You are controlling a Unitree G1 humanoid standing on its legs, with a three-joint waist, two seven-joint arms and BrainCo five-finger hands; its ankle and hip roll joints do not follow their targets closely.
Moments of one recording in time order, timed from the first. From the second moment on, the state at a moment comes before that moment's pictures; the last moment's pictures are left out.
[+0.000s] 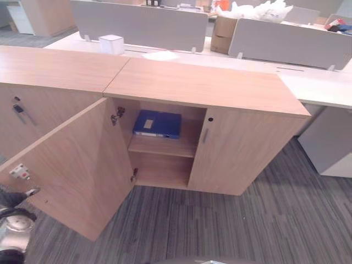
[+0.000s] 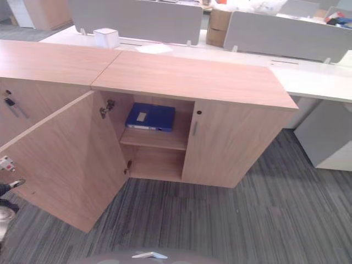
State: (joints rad) left arm 0.03 0.73 0.18 0.78 0.06 -0.01 0.33; right arm 0.17 -0.27 -0.20 1.42 0.54 0.11 0.05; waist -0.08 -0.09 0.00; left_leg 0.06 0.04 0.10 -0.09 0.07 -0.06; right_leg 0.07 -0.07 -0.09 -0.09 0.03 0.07
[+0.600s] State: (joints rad) left arm 0.16 0.35 0.24 0.32 -0.40 -0.10 0.30; right arm 0.18 -0.27 -0.21 1.42 0.49 0.11 0.06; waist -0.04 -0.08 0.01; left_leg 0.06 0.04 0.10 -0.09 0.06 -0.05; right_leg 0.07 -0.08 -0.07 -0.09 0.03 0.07
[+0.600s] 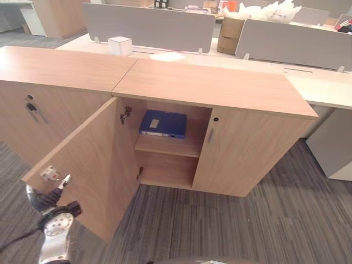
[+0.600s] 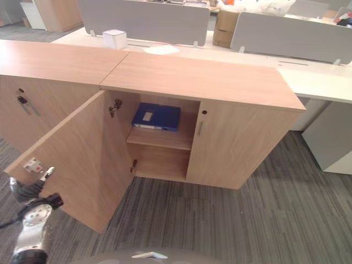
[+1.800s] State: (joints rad) left arm 0.11 0.30 -0.40 0.04 -0.82 -0.01 -0.14; right arm 0.09 -0.26 -0.20 1.43 0.49 0.14 0.04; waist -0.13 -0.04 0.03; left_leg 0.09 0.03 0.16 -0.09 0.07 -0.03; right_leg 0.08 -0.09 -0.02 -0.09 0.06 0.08
